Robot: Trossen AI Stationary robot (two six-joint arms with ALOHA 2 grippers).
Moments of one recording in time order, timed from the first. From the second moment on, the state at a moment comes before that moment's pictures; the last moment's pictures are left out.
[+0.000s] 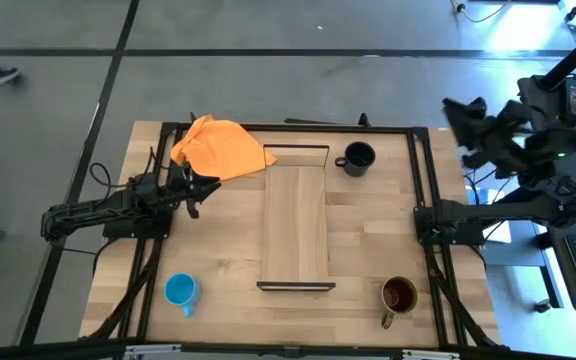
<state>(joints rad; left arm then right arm) 0.24 0.01 0.01 0.01 -0.09 -0.33 -0.13 0.53 1.08 -0.08 0.30 0.28</state>
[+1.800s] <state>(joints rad) 0.24 0.01 0.01 0.01 -0.09 -0.33 0.32 0.95 1.49 -1.58 -0.26 0.78</state>
